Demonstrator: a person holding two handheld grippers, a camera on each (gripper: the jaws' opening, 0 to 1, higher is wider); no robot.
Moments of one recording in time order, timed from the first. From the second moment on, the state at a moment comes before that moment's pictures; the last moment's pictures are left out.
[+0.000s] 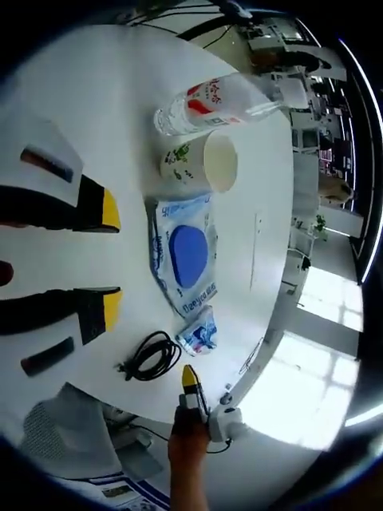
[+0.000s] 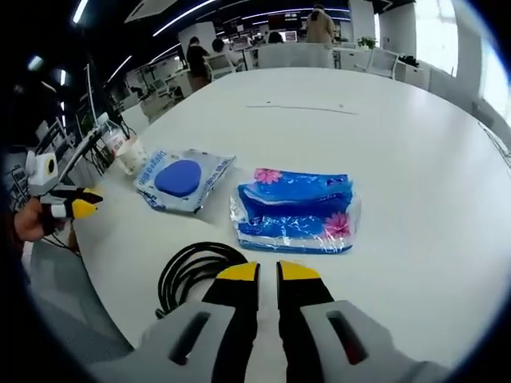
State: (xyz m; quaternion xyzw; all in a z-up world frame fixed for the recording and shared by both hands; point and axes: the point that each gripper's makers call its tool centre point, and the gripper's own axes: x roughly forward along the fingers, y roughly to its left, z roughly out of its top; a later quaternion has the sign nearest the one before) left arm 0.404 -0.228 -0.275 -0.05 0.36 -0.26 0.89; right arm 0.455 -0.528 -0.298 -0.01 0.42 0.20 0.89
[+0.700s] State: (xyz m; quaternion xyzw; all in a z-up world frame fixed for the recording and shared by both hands) left arm 0.394 -0.226 -0.271 -0.05 0.36 -0.27 0.89; right arm 0.491 -0.564 -0.297 -0.01 0.42 0.16 0.89
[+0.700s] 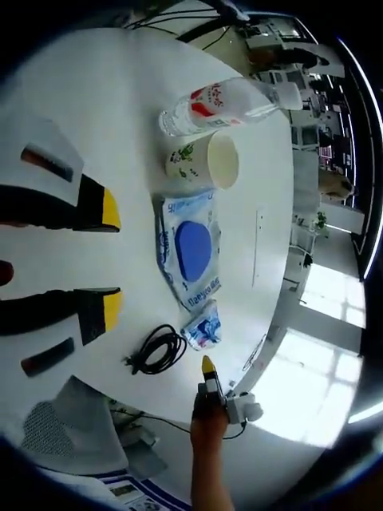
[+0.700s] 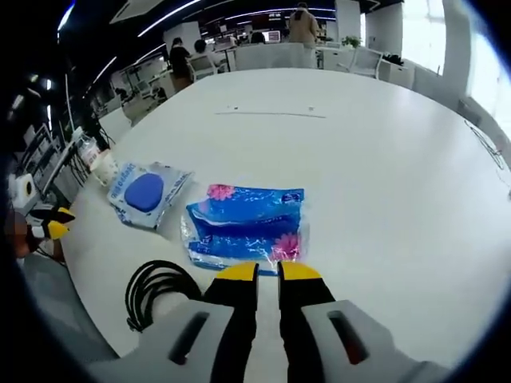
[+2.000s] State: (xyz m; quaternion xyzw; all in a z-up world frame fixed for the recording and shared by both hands) left arm 0.396 -0.203 -0.266 -0.05 0.37 -0.24 0.90; right arm 0.548 -0.580 -0.322 -0.03 0.47 0.15 0.87
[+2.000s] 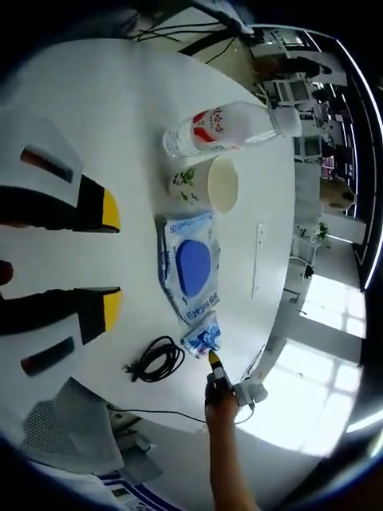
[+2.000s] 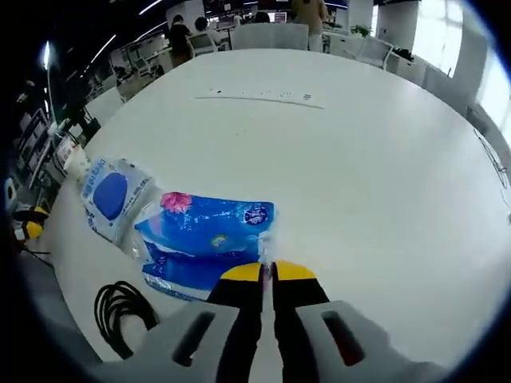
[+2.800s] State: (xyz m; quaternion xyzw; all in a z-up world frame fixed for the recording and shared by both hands) left arm 0.396 -0.194 -0.260 -0.06 0.36 -0.23 0.90; right arm 0.528 -0.573 -0.313 -0.03 0.48 0.13 0.87
